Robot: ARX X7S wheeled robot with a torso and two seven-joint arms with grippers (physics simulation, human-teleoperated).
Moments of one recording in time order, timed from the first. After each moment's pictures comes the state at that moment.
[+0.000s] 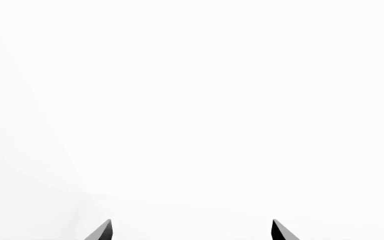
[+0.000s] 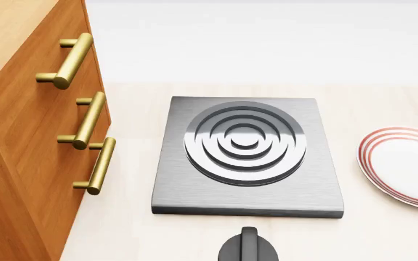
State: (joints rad) left arm 0.09 -0.94 -0.30 0.94 -0.58 0.42 -0.75; right arm -0.19 1.02 0.66 -0.22 0.56 1.01 -0.45
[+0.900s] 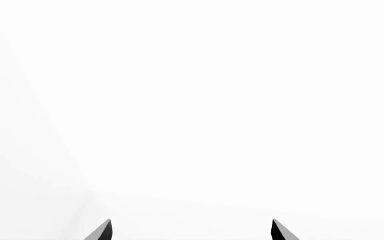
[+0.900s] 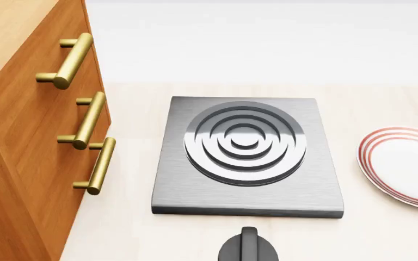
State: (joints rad) left arm 0.10 -0.93 -0.29 0.92 -0.57 0.42 -0.74; right arm -0.10 0.92 0.44 -0.06 0.48 0.88 -0.39
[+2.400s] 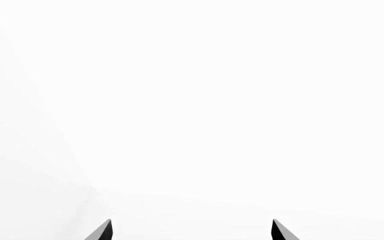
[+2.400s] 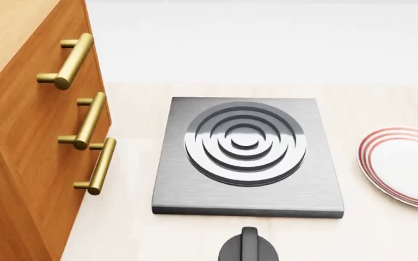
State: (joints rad) left arm 0.10 -0.91 -0.28 0.91 -0.56 0.42 -0.74; right arm 0.05 0.85 0.27 0.13 0.38 0.76 -0.31
